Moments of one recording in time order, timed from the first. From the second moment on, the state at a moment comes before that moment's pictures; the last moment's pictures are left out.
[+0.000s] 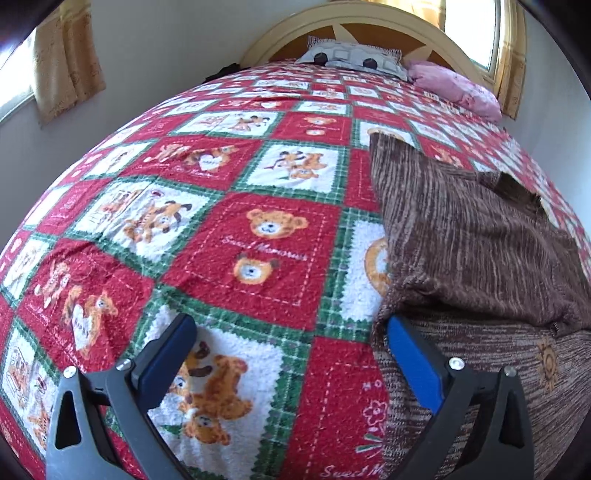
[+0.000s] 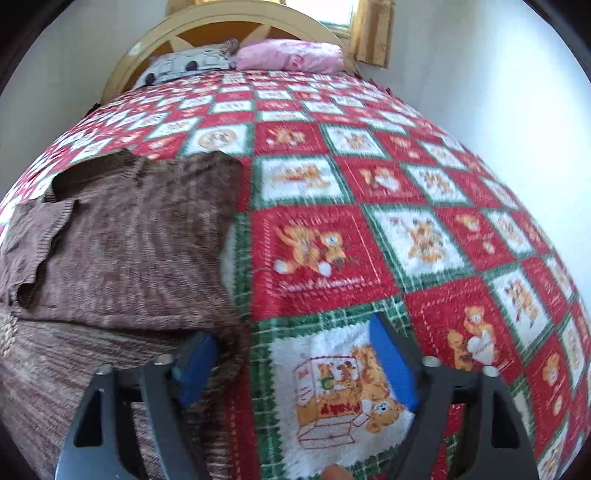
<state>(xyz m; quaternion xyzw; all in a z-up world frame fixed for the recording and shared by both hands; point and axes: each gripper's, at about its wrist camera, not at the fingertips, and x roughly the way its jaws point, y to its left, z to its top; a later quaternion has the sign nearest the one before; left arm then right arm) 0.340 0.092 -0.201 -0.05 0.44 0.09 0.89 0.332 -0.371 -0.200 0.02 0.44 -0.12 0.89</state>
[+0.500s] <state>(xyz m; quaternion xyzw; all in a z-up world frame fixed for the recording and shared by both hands) 0.262 0.057 -0.188 0.03 0.45 0.03 0.89 0.254 -0.332 -0.171 -0.06 0.43 -0.08 0.90</state>
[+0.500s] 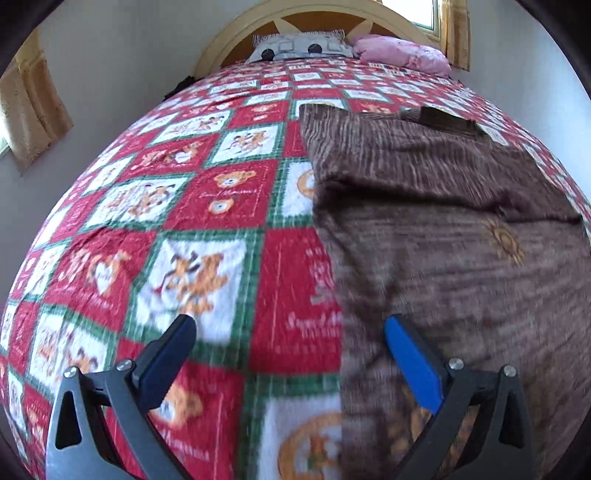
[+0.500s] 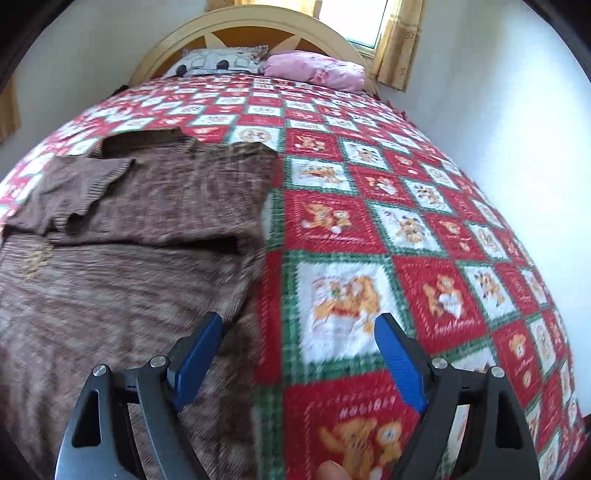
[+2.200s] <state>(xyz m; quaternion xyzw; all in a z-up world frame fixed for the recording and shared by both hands) 0.094 0.045 -0.194 -0.01 0.41 -0.01 0.91 0.084 -0.320 -0.190 0.03 0.45 -0.02 0.89</state>
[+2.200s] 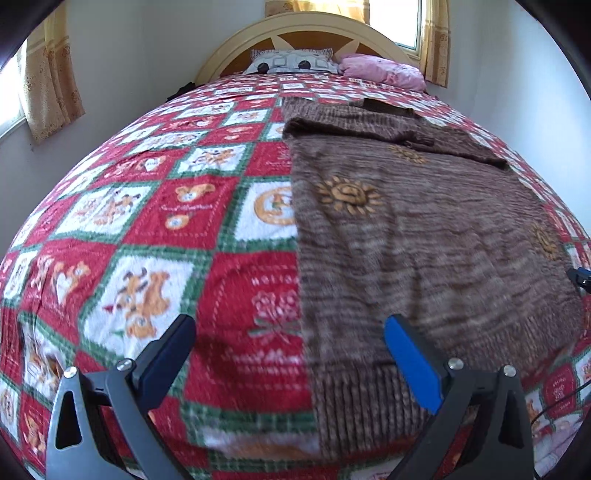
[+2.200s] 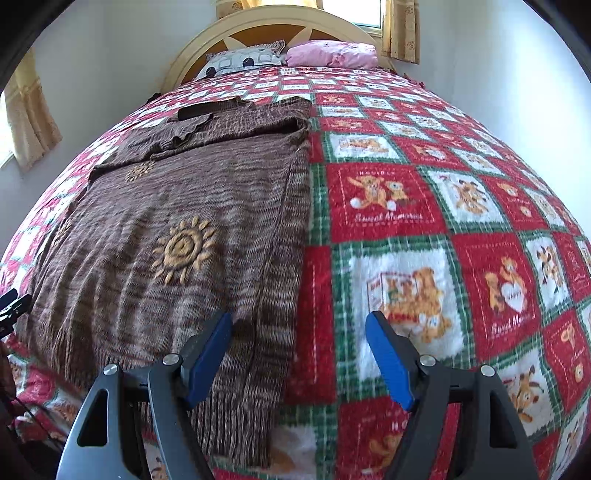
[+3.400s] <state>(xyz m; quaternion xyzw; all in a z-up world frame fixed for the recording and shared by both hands) 0.055 0.034 -0.193 -0.02 0.41 -0.07 0.91 0.035 -0.320 -0.198 0.11 0.45 0.08 0.88</state>
